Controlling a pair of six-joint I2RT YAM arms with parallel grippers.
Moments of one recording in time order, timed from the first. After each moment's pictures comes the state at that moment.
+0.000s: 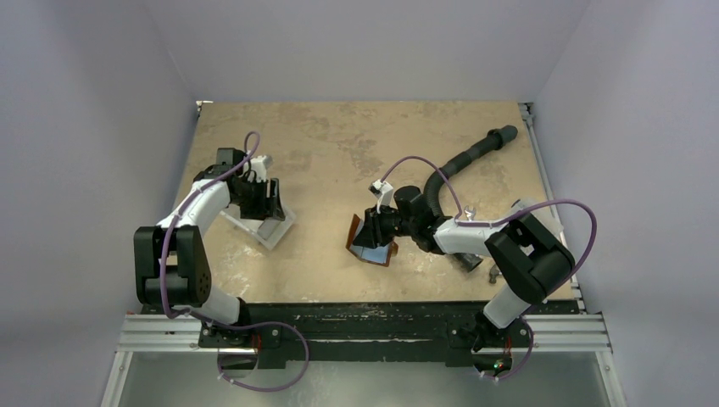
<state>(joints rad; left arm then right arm) 0.03 1.51 0.98 -0.65 0.37 0.00 0.69 1.62 0.68 0.36 -0.49 0.41</state>
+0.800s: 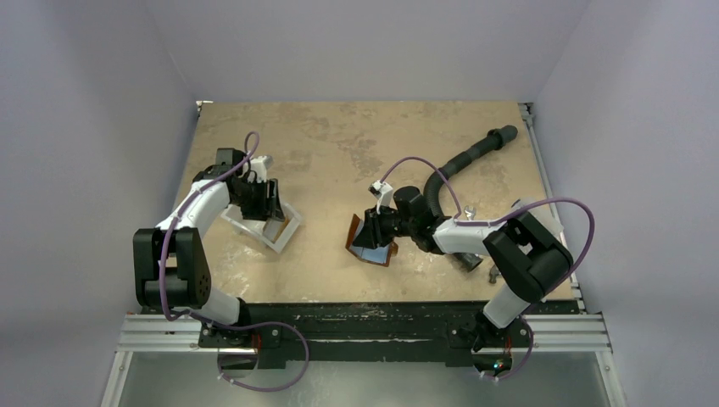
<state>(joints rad) 0.03 1.50 0.98 -0.67 0.39 0.00 0.69 1.63 0.68 0.36 -0.49 0.41</state>
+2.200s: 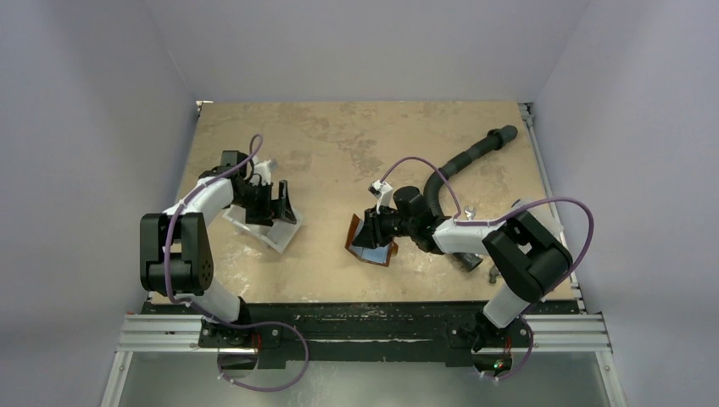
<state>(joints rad) 0.03 1.59 0.98 -0.65 0.49 -0.01 0.69 1.63 0.68 0.37 -0.49 0.41</state>
